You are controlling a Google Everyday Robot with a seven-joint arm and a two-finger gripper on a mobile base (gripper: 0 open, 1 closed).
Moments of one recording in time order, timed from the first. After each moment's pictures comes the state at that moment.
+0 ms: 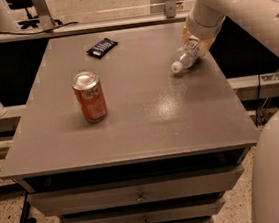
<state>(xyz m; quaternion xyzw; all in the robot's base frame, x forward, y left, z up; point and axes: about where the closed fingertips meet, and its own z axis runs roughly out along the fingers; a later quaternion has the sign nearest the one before) 0.757 -0.213 0.862 -0.87 0.40 -0.26 0.12</state>
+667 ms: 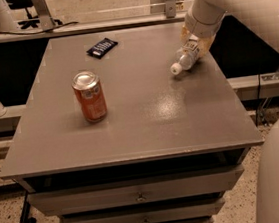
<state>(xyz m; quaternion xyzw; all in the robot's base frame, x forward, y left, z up) 0.749 -0.202 0.871 -0.88 0.39 -0.25 0.13</state>
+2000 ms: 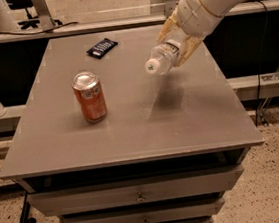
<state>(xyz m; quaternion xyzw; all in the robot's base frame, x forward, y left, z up) 0.636 -0.099 0.934 -0.87 0.37 -0.07 0.32</state>
